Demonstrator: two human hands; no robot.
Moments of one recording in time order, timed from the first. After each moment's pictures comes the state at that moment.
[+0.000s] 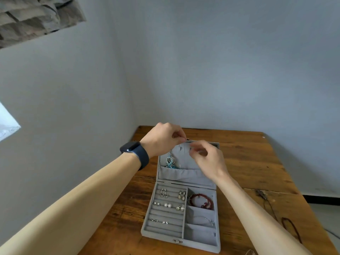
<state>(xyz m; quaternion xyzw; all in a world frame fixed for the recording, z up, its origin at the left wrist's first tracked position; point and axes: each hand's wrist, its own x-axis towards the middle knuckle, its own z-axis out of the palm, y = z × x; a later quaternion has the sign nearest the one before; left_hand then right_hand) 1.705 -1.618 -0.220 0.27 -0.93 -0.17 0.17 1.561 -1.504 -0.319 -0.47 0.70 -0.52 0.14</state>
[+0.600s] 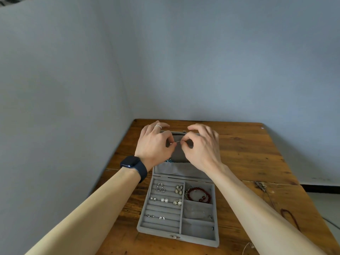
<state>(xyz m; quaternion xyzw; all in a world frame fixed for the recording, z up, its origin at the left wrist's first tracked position) 1.710 -1.623 -0.289 0.33 -0.92 0.00 0.21 1.560 -1.529 -0.327 -0.54 0.76 -0.35 -0.13</state>
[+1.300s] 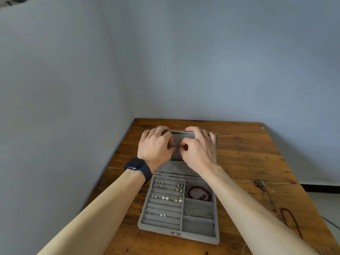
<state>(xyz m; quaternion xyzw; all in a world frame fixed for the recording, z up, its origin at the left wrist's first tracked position) 1.710 -1.619 -0.303 0.36 -0.91 0.02 0.20 1.575 -1.530 -0.330 -0.53 0.79 -0.28 -0.13</state>
